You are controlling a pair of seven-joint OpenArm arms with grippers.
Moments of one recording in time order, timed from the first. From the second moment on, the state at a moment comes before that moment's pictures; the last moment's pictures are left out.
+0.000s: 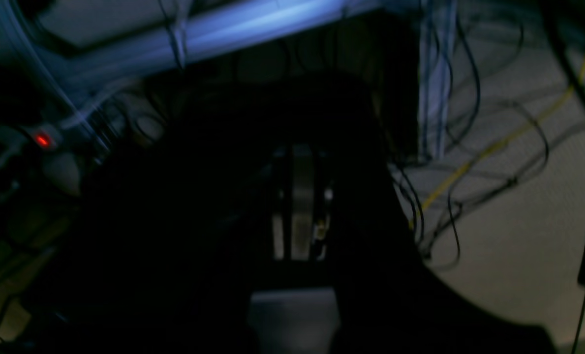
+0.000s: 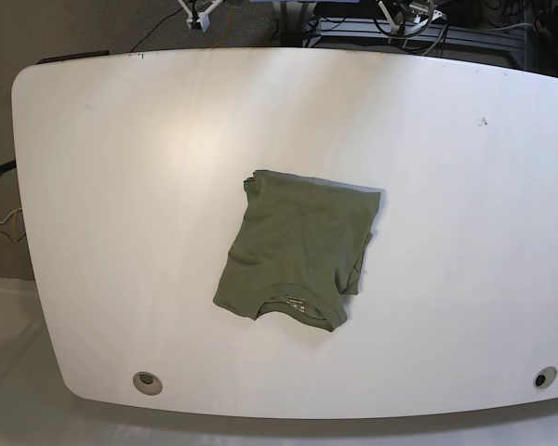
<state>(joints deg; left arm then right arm) 2.7 -6.3 -22.6 0.4 36.1 -1.3 -7.4 -5.4 5.3 73.6 -0.9 -67.2 17.7 4.8</state>
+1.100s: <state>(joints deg) 2.6 -6.4 -22.6 0.3 36.2 -1.1 -7.0 -4.9 3.1 73.5 -1.1 -73.4 15.9 6.7</state>
